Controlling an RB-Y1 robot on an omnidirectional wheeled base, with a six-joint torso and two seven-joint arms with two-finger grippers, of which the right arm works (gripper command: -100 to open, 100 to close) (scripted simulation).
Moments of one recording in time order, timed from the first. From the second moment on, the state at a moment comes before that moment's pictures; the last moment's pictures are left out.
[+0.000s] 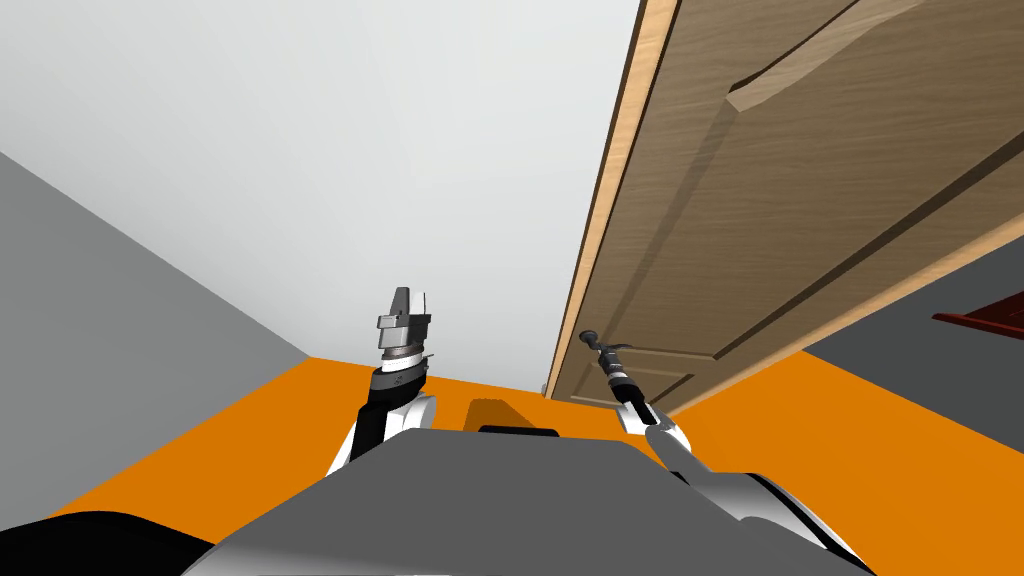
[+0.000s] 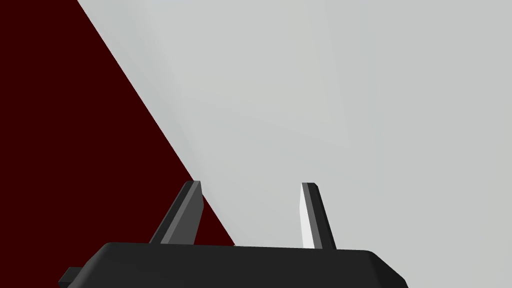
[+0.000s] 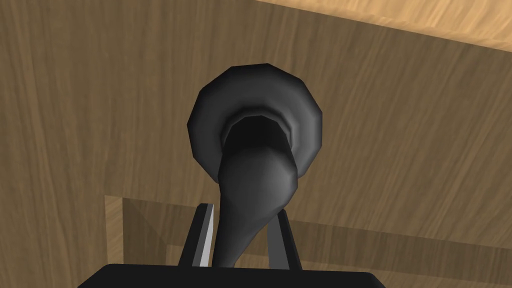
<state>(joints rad) -0.20 -0.41 0.01 -0.53 -0.12 -0.81 -0.24</state>
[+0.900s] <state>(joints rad) -0.16 -0.46 0.08 -0.54 -0.08 -0.87 -0.32</state>
